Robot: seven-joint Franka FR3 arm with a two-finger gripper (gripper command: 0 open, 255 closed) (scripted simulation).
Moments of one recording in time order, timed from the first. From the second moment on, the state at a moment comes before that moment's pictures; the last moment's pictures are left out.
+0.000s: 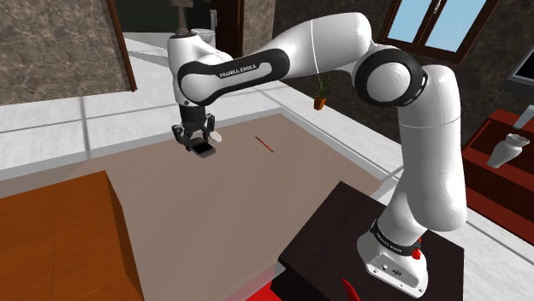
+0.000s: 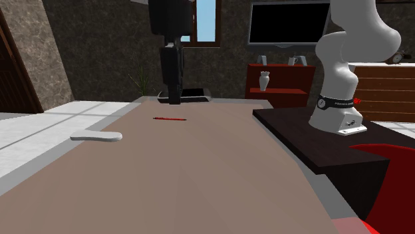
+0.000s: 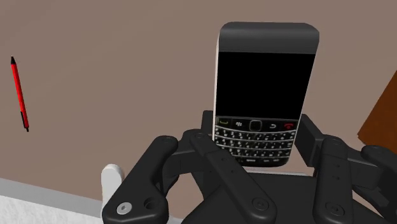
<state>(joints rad) 0.24 0.50 0.17 -1.46 -0.13 1.96 0.51</state>
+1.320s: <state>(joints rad) 0.45 0.77 0.20 -1.14 -0.18 1.90 0.72</state>
